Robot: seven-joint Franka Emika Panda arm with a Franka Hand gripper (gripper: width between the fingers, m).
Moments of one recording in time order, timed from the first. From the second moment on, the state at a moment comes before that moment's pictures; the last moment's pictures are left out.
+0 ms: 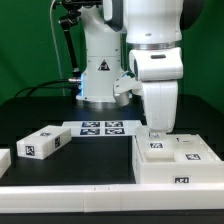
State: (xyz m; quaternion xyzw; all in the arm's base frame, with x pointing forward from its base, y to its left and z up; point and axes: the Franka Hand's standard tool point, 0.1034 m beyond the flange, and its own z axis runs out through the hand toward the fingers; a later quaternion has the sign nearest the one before) arm 0.537 0.065 0.055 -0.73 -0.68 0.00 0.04
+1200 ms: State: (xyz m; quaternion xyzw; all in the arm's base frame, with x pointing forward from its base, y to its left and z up) arm 0.579 0.061 0.056 -0.73 -0.68 -0.02 0.03
